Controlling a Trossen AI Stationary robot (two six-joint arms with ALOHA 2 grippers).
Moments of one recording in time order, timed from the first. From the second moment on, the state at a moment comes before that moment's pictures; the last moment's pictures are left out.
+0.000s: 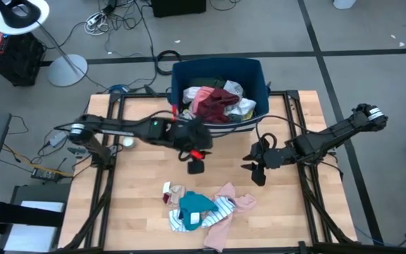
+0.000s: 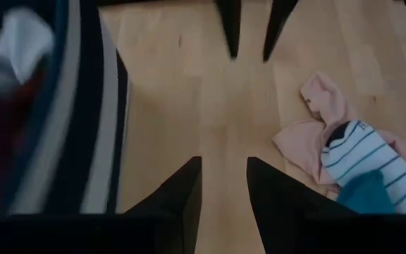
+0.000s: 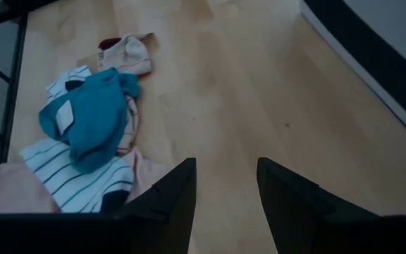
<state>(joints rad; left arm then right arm) -0.09 1.69 1.68 -0.79 -0.16 -0.03 0.37 1.06 0.74 -0.42 0.36 0.60</state>
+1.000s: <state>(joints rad) -0.22 0.87 0.43 0.06 -0.24 -0.36 0.36 1.36 0.74 -0.24 0.21 0.52</state>
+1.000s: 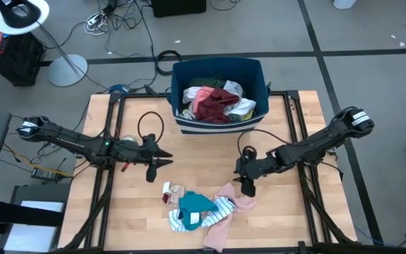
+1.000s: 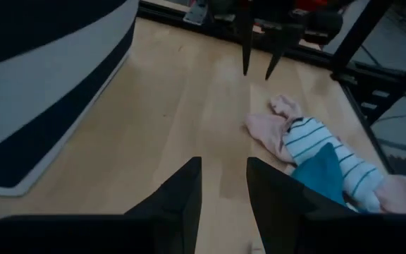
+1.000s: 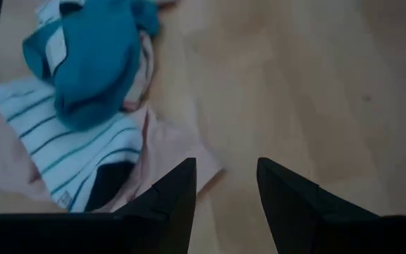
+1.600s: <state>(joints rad) -0.26 0.89 0.43 0.14 -0.23 -0.45 0.41 1.51 0.78 -0.22 0.08 0.59</state>
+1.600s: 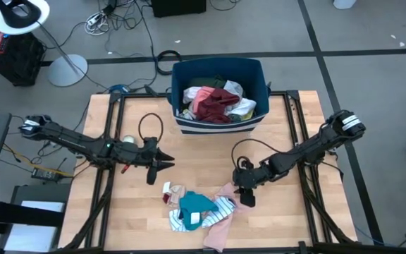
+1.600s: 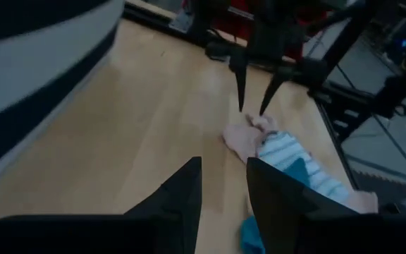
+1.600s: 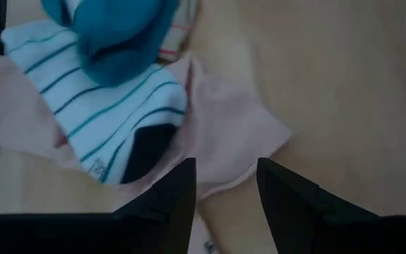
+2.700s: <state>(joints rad) -0.34 1.09 0.43 0.24 -0.27 -0.45 0.42 1.68 1.28 -0.89 0.33 0.63</state>
